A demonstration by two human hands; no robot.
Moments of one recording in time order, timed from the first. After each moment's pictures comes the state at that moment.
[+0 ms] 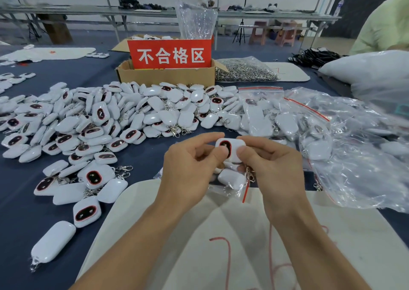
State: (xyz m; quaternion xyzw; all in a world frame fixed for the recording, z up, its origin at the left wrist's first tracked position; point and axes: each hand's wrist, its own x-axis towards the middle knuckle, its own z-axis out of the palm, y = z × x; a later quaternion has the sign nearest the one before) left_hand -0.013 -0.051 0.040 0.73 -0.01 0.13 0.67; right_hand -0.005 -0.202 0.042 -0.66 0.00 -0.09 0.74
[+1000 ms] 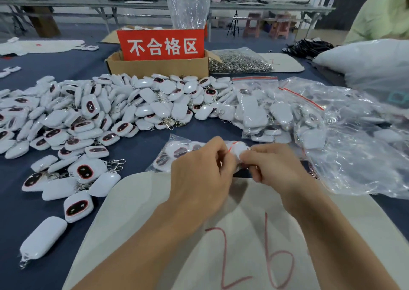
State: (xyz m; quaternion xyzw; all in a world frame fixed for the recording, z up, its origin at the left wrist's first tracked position) left_hand -0.023 -0.074 0.019 0.91 -0.05 0.23 0.34; right_hand -0.001 -0.226 0.044 -0.83 0.06 0.06 0.55
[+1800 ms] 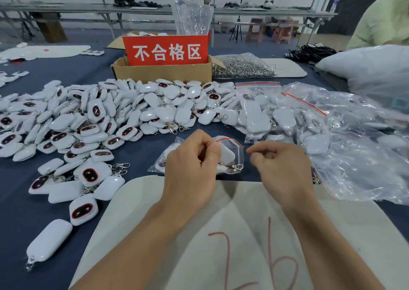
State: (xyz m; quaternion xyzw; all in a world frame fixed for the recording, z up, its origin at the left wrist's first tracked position) left_hand -0.012 -0.056 0.018 0.83 -0.04 0.25 0.49; right_hand 0.007 -0.227 0.028 -0.88 0.04 -0.13 0.46
